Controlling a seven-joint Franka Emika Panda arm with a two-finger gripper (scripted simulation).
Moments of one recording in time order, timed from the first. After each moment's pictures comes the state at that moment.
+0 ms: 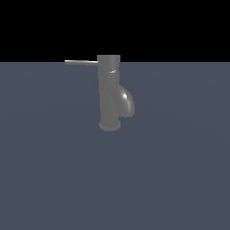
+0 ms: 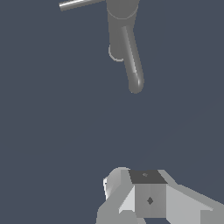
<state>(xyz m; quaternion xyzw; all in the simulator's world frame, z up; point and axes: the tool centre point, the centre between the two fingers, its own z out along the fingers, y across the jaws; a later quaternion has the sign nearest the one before) -0.256 0.019 0.478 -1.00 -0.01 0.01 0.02</state>
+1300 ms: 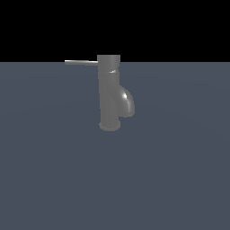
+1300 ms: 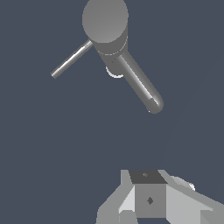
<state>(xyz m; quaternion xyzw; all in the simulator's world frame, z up) -0.137 0.049 0.454 -0.98 0.19 0.04 0.08</state>
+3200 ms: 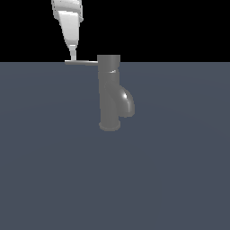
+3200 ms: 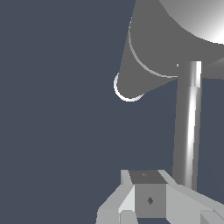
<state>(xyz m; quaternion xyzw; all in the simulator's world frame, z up) 0.063 0.149 0.296 -0.81 0.59 0.01 0.01</state>
